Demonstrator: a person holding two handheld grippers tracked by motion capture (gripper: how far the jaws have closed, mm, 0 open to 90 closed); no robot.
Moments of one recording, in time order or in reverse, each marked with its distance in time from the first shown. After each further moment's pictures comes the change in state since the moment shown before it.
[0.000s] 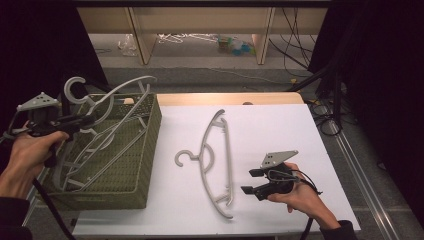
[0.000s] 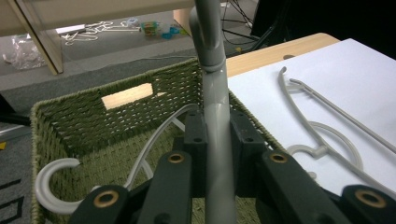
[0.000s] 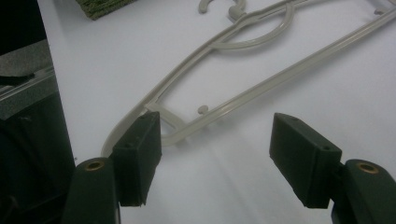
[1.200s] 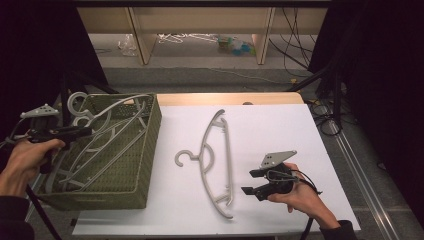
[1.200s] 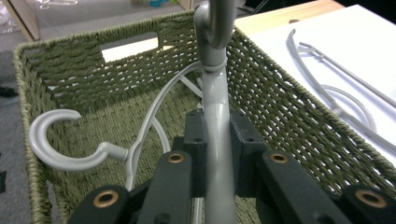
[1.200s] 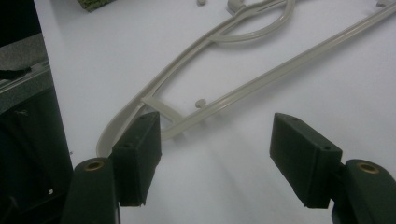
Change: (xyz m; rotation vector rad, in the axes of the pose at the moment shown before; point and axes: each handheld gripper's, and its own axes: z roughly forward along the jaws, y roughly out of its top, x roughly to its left) left arm 0.038 -0.036 0.018 0.108 -0.066 -0.022; right arm -0.001 -0.001 0.002 0.020 -0.007 -0.004
